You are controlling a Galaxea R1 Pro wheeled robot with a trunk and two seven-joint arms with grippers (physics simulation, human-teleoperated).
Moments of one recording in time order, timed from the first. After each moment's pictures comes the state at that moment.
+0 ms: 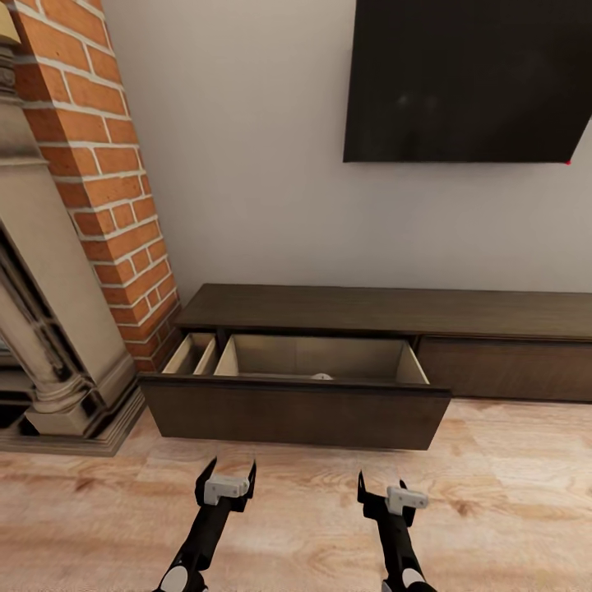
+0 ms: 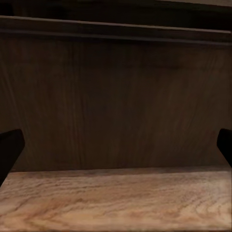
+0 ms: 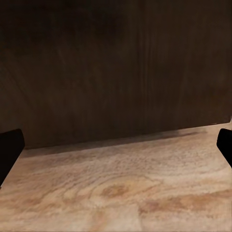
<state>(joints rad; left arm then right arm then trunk) -0.28 0.05 -0.49 -0.78 0.27 -0.53 0.16 -0.44 0.07 0.20 -0.29 -0.23 -0.71 -0.18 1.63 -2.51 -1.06</state>
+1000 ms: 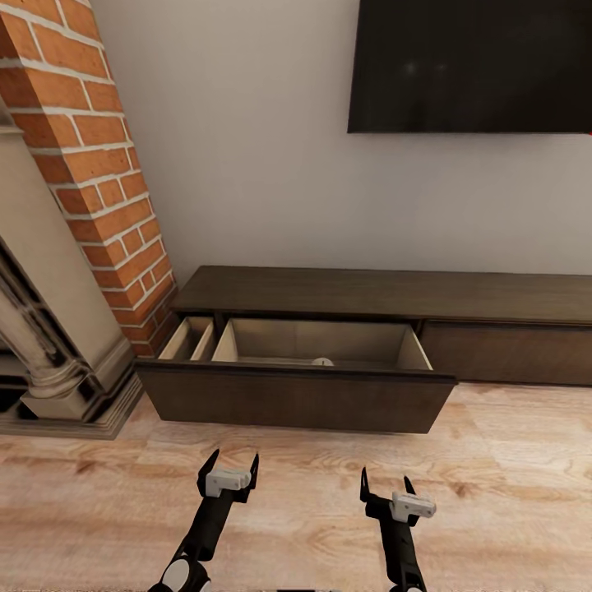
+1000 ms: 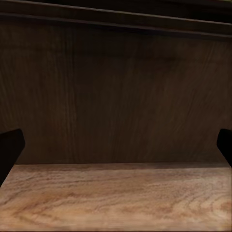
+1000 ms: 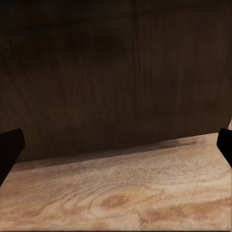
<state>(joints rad) -0.28 0.05 -0.49 -0.85 0.27 -0.53 0.16 -0.41 0.08 0.22 -0.29 -0.23 -0.92 -0.19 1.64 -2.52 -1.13</state>
